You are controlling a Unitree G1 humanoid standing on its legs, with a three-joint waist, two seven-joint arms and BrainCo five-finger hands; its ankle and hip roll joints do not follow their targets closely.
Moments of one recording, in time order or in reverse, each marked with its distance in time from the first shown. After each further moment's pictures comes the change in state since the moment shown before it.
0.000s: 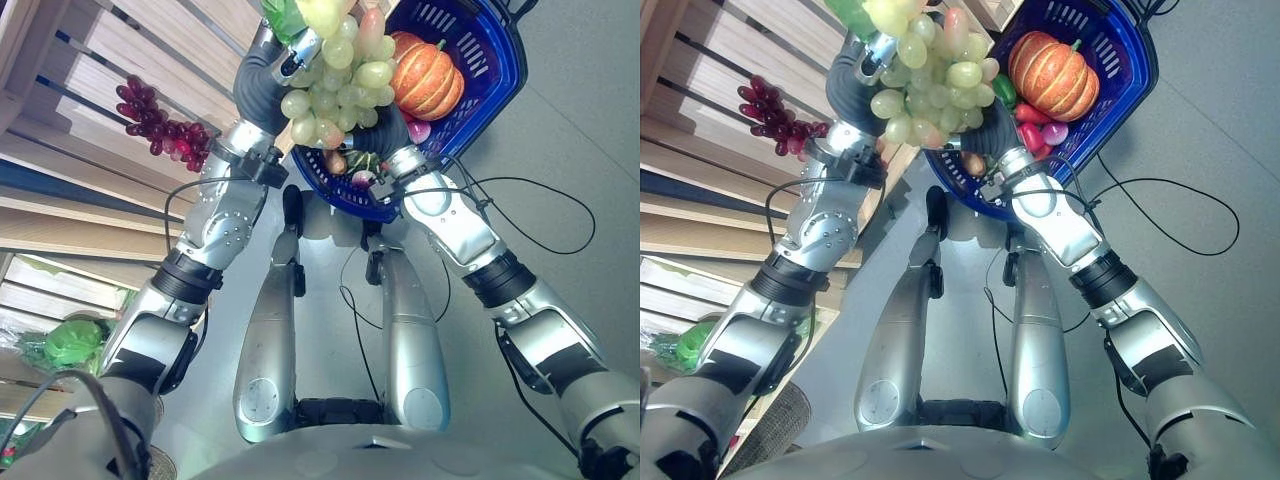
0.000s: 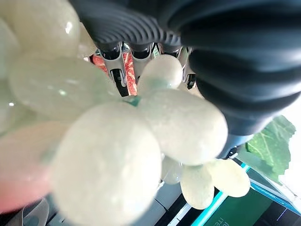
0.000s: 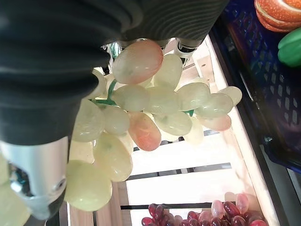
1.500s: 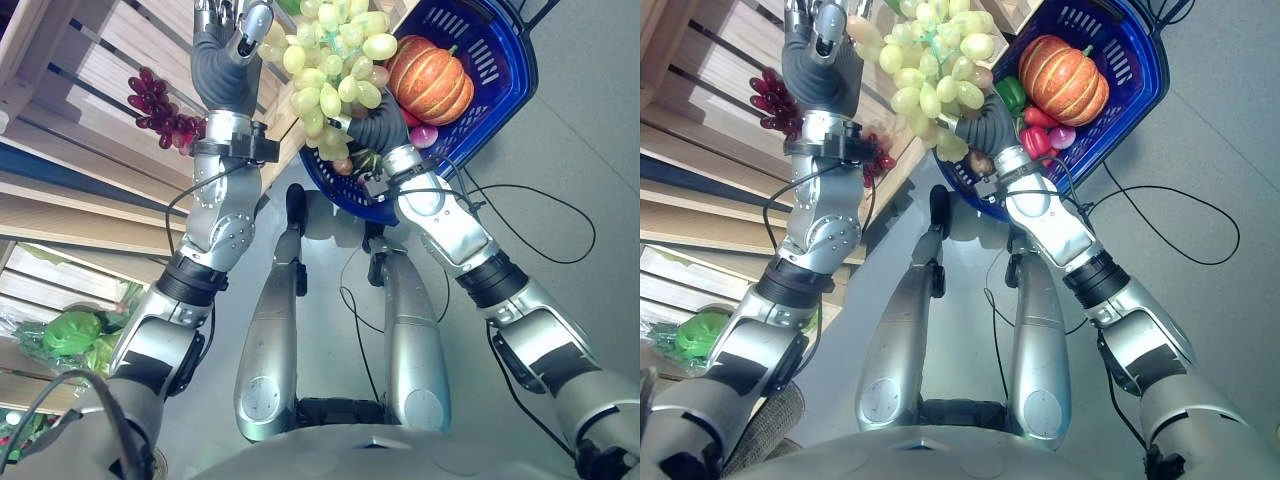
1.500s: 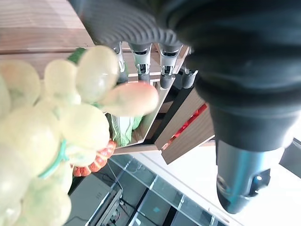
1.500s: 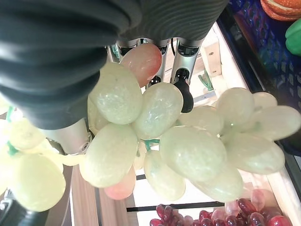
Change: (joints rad) left arm 0.013 -0.040 0.044 -0.033 0.184 -0.151 0.476; right arm -0.003 0.035 -0.002 0.006 0.019 -0.001 -0.057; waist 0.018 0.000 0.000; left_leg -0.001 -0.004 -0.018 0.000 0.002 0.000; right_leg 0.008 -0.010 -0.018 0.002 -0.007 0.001
